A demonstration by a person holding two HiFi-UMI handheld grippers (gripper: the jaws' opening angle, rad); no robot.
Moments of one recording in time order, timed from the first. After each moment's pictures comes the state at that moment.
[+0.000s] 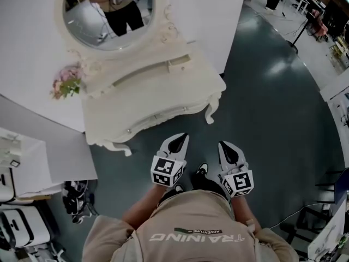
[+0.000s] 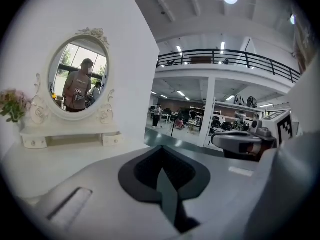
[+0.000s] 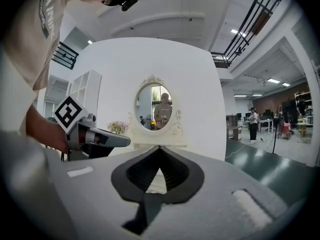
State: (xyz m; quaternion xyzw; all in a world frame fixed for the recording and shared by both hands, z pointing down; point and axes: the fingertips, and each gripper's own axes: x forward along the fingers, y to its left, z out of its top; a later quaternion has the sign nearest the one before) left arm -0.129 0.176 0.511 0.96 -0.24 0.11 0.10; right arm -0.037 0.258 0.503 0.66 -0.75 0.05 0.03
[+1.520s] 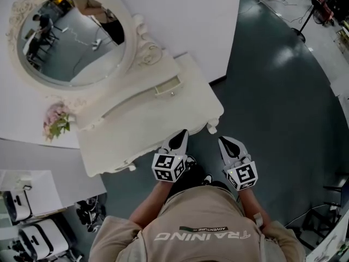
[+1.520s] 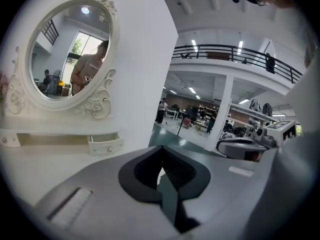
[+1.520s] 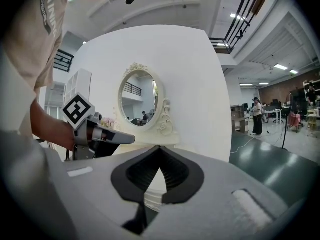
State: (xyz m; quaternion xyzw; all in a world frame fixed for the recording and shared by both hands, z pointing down) left arm 0.011 -0.004 0.536 0.94 -0.28 0.13 0.17; right arm 0.104 0.085 0.528 0.63 -0.77 0.10 0.04
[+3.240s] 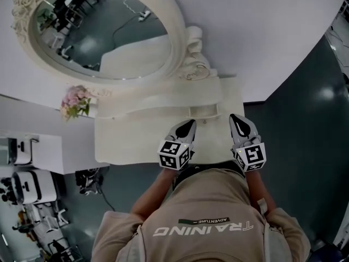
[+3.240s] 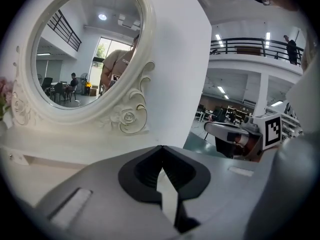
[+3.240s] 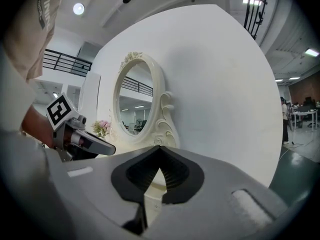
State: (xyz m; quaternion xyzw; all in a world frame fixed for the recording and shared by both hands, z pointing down) left arm 0.005 -0.222 0.539 0.88 -0.41 0.15 0.20; right arm 0.140 -0.214 0.510 0.52 -0.85 0.06 0.04
